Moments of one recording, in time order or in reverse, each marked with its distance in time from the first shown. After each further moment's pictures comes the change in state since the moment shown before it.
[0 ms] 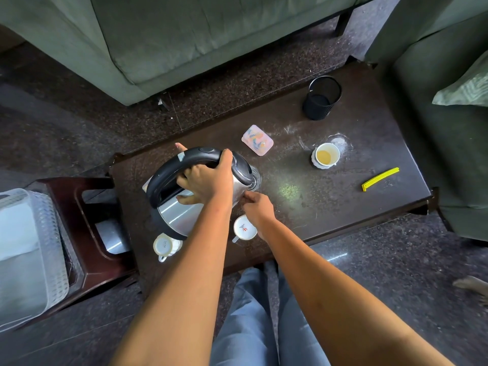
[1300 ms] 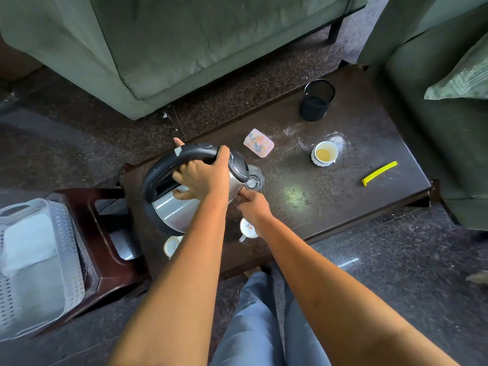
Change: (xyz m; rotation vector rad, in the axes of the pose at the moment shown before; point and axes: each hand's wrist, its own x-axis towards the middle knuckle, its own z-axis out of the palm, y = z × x) left_hand 0.000 0.004 -0.029 0.005 0.062 0.134; right_hand -0.025 -0.015 0.010 0.046 -0.075 -0.063
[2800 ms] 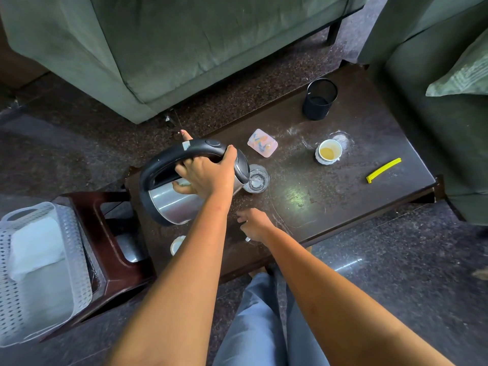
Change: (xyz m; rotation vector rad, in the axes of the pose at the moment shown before) left_hand 0.004 -0.003 -0.010 0.069 0.016 0.148; right_hand -0.007 0.019 0.013 -0.574 -0.248 0.037
